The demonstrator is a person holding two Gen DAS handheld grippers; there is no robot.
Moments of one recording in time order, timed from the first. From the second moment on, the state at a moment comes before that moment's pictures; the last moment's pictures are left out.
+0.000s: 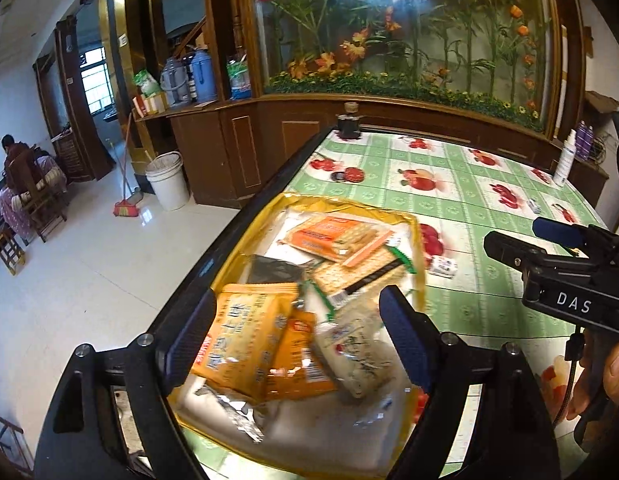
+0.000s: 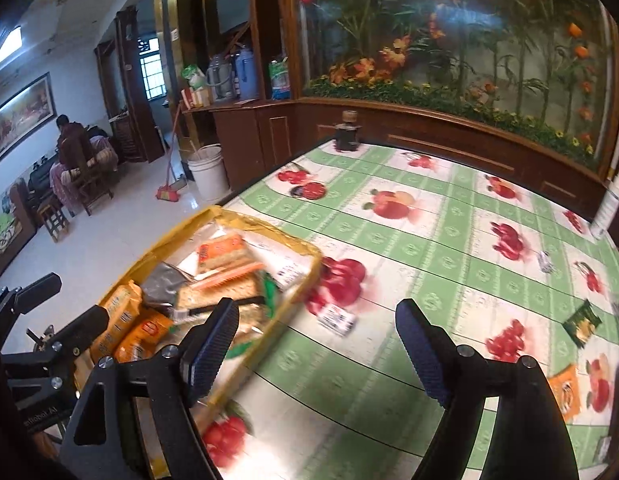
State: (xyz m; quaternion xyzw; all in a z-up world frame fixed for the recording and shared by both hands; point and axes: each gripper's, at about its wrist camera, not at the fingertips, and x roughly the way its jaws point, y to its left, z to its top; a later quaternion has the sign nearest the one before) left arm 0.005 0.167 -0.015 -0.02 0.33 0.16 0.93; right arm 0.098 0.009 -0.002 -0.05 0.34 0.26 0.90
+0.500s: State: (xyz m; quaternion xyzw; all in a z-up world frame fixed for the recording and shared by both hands) left arm 0.045 0.059 -0.014 0.02 0.34 0.05 0.94; right arm 0.096 -0.138 -0.027 -0.01 0.36 0.14 0.92
